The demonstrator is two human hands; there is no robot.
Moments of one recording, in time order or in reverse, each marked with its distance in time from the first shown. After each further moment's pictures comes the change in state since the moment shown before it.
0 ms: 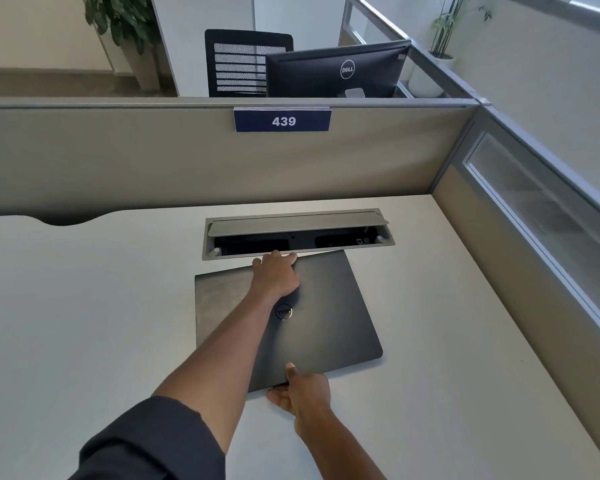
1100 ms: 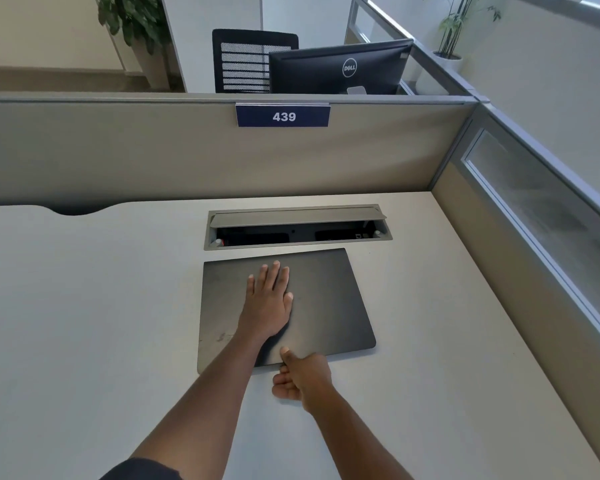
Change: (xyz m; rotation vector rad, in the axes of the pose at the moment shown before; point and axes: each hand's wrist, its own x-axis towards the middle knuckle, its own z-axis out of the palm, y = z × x) left_hand -0.074 -0.019 0.064 -0.008 0.160 0.102; right_hand 0.000 -0.015 -0.016 -0.279 -0.085 0.006
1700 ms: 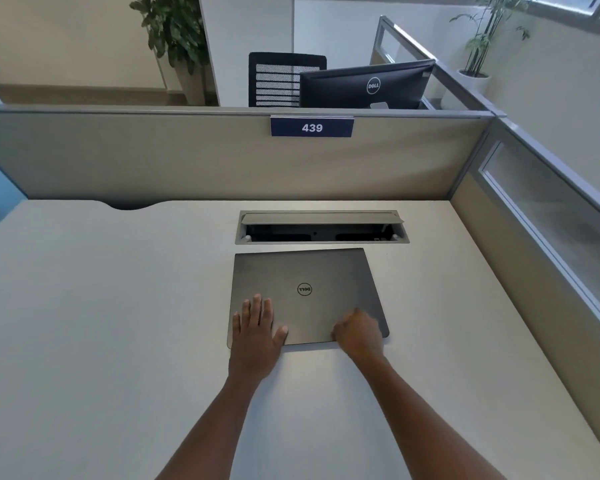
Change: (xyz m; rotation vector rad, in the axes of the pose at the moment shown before) left_hand -0.127 -0.019 0.001 -0.017 0.045 -0.258; right_hand -0.008 -0.028 -0.057 -0.764 0.347 -0.545
